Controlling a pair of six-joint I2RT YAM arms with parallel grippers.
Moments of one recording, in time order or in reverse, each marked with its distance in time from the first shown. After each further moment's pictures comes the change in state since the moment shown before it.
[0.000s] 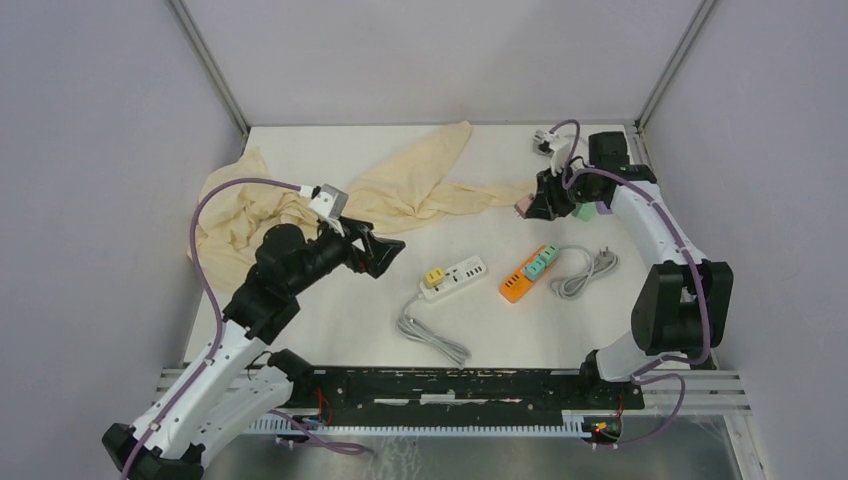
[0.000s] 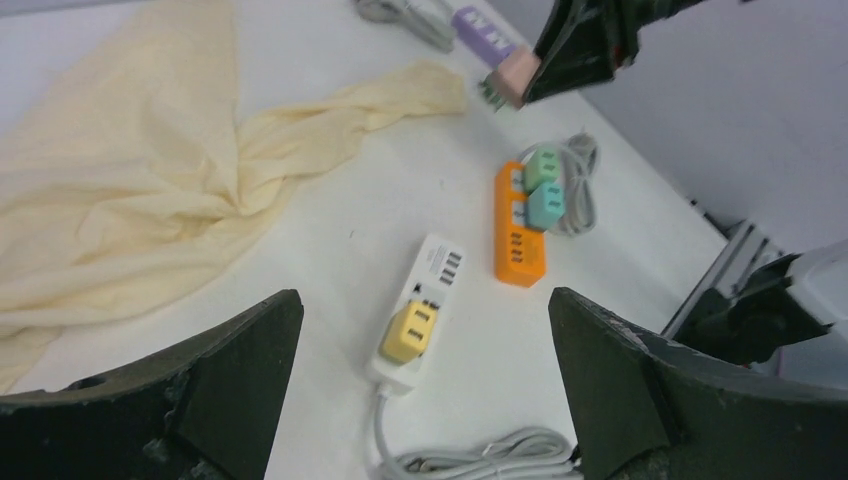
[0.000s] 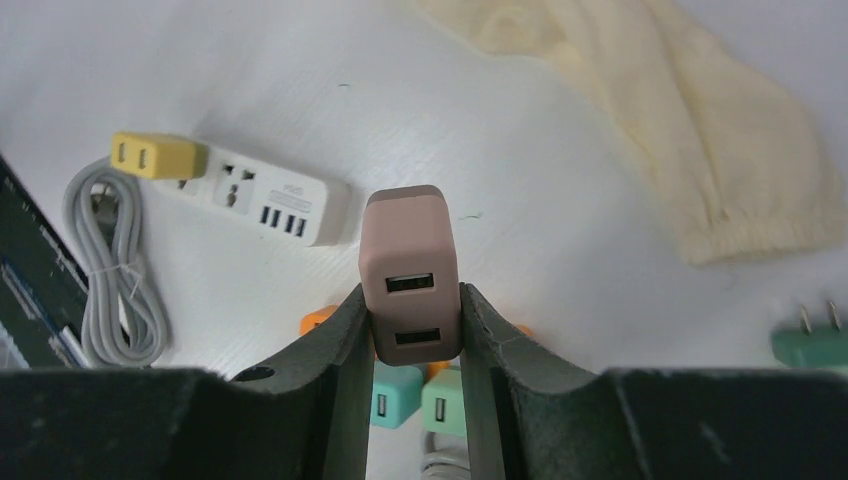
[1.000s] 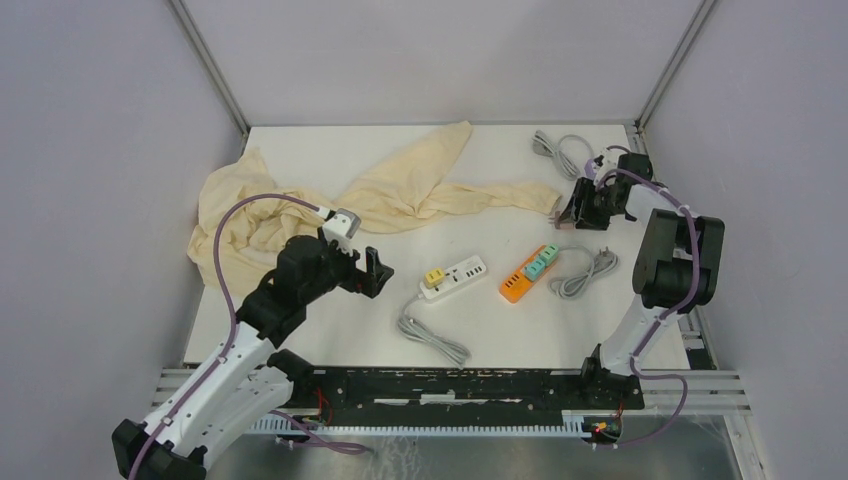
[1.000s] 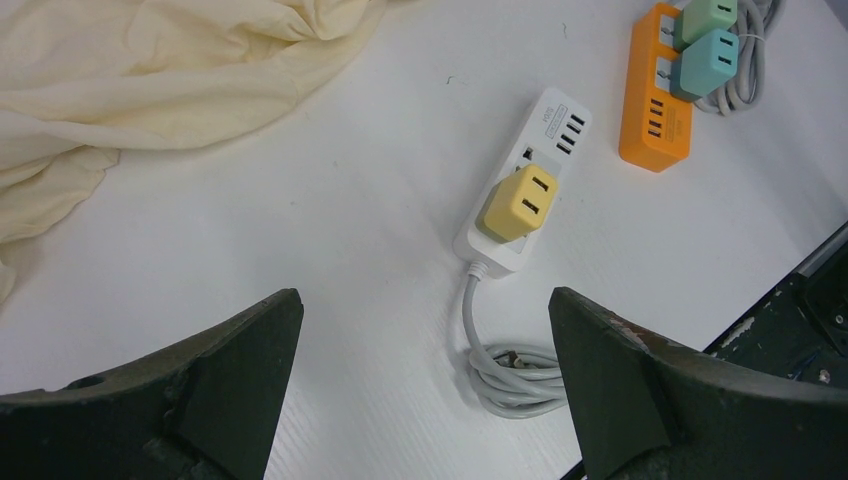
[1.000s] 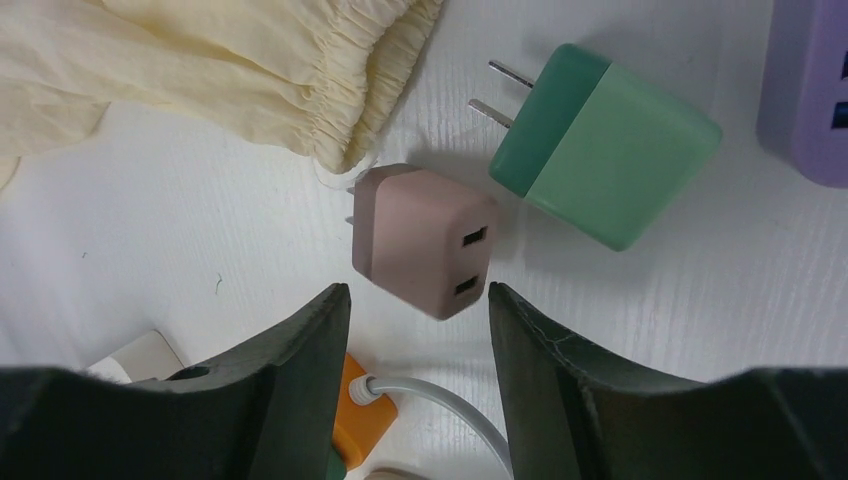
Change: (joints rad) left arm 0.027 -0.019 -0.145 -0.199 -0.091 0.157; right arm -0.287 0.293 -0.102 0.312 0.286 0.536
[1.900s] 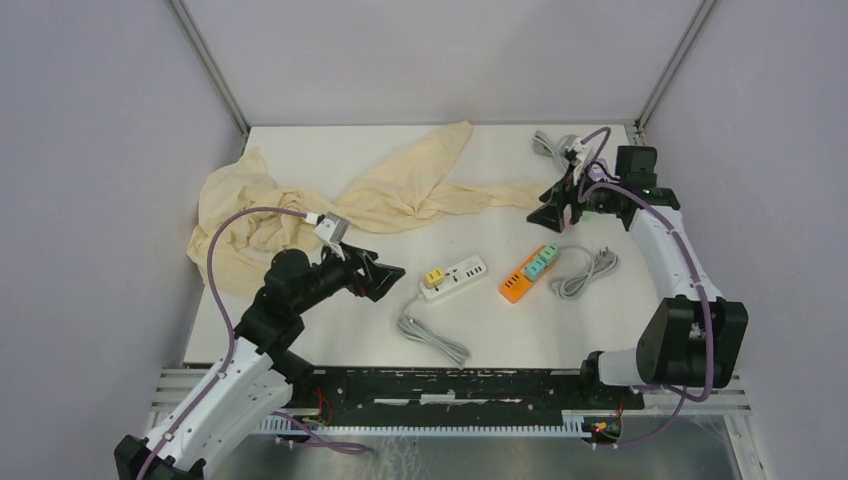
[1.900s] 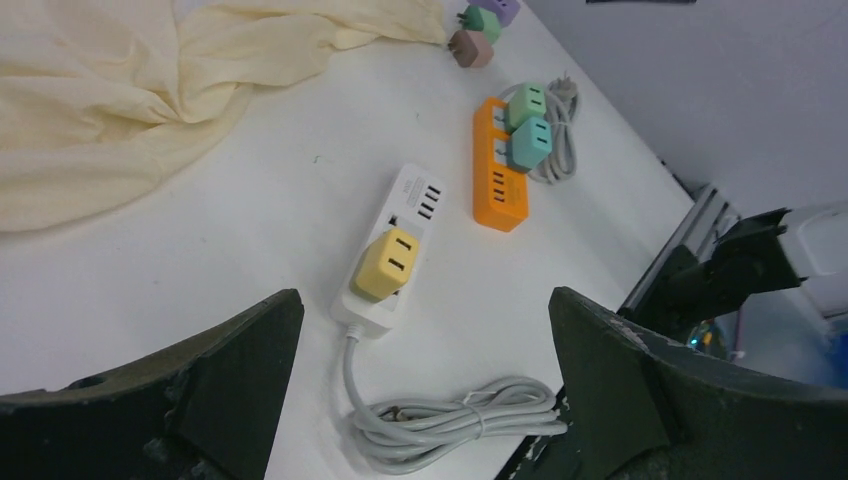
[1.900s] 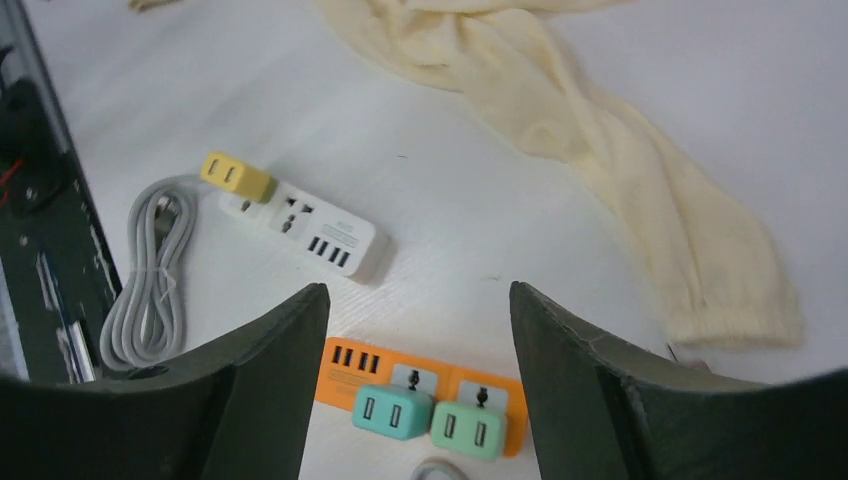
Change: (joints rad) left arm 0.011 -0.091 -0.079 0.193 0.174 -0.148; right arm 0.088 -0.455 -0.053 -0.099 -0.543 -0.498
